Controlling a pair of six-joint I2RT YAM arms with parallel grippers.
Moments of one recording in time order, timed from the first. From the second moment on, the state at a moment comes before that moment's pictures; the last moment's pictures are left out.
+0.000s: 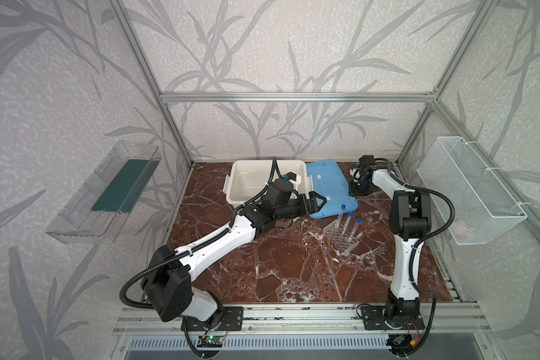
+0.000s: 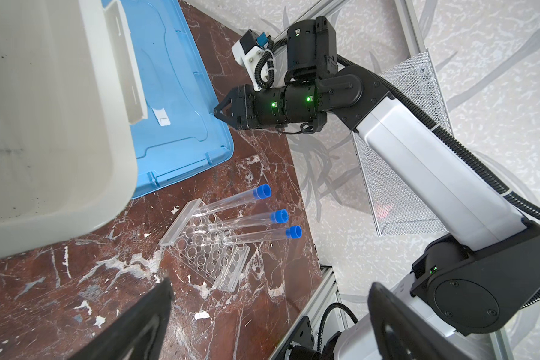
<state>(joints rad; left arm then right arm) -0.75 1.46 1.16 -0.13 0.28 -0.91 0.03 2.26 1.82 -0.78 -0.10 -0.05</state>
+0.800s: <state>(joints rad) -0.75 1.49 1.15 -0.08 0.28 -0.94 0.02 2.27 1.77 -0.77 -0.10 -0.06</state>
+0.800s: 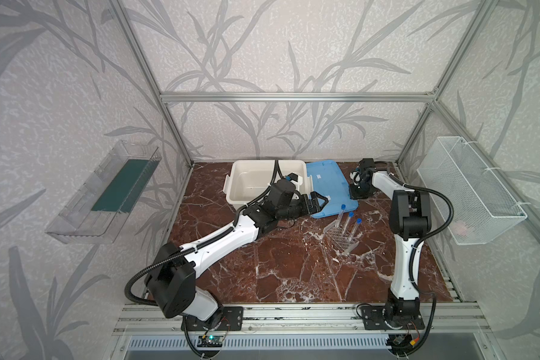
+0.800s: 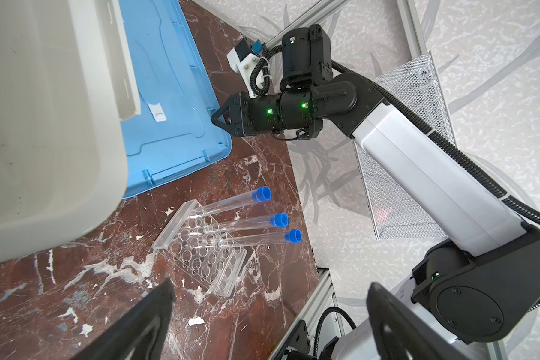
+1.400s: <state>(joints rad) -0.75 1.50 1.15 -0.08 0.28 -0.95 0.02 2.15 1.67 -0.76 -0.07 -0.05</state>
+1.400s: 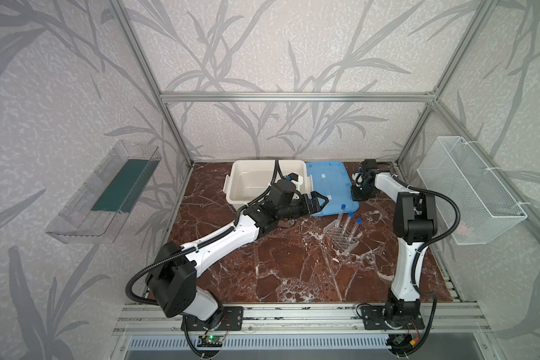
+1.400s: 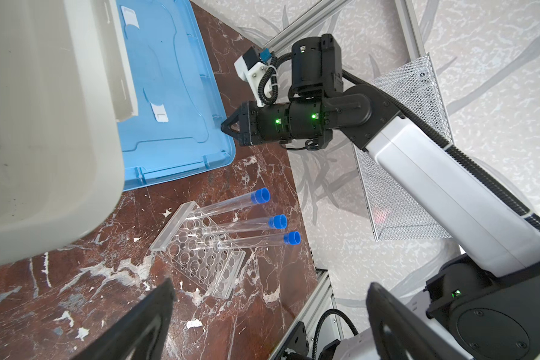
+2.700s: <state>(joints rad) -0.62 1.45 1.21 -0.08 0.37 -0.71 0.02 1.34 1.47 -0.71 0.07 0.07</state>
